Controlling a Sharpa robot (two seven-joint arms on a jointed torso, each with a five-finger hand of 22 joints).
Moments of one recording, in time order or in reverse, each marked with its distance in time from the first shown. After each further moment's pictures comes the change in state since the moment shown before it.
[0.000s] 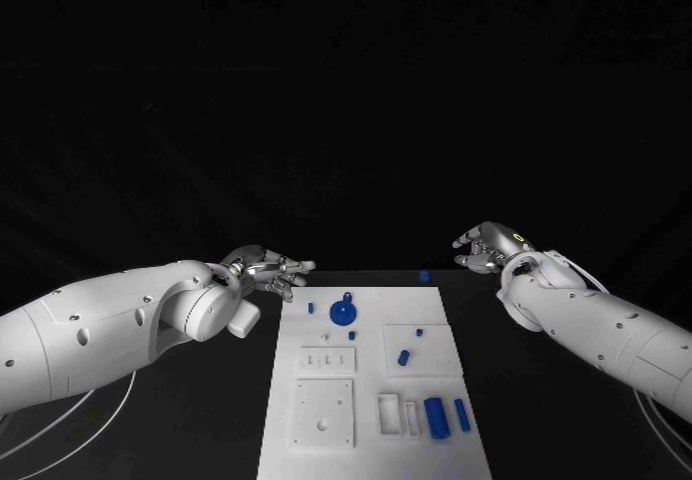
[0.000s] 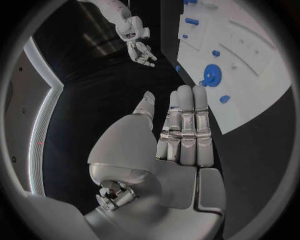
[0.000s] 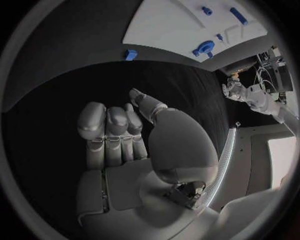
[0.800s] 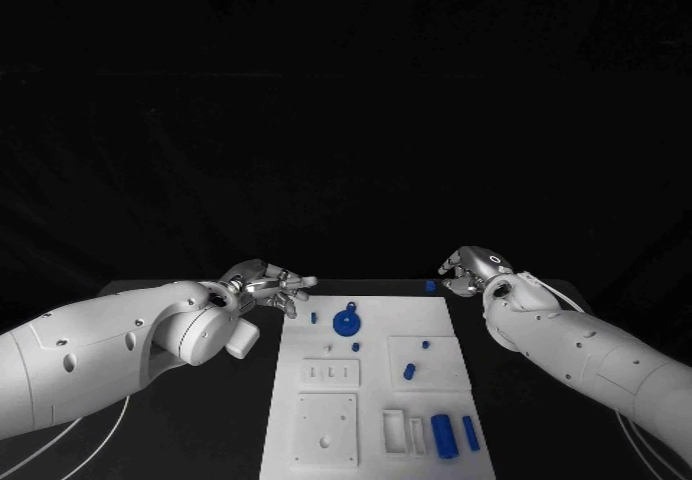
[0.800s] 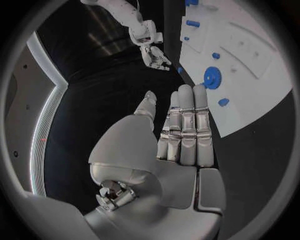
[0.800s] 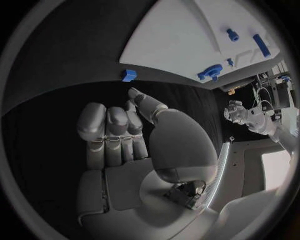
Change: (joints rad) left arm 0.000 -0.025 0.002 0.059 0.000 0.000 0.070; left_hand 0.013 0.013 -0.008 -0.025 0.000 -0.004 0.004 0.000 0.000 -0.018 0.007 0.000 -0.003 -0.007 0.007 -0.054 -0.019 0.000 0.011 0.011 -0.062 -0.010; right arm 0.014 0.109 -0.053 -0.158 -0.111 -0.033 0.055; right_hand -0.020 0.020 0.023 -0.067 -0.016 0.094 -0.029 0.000 -0.001 0.000 -0.008 0.000 0.000 0.000 0.000 0.000 0.000 0.000 0.000 0.000 0.018 0.000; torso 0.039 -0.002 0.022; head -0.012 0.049
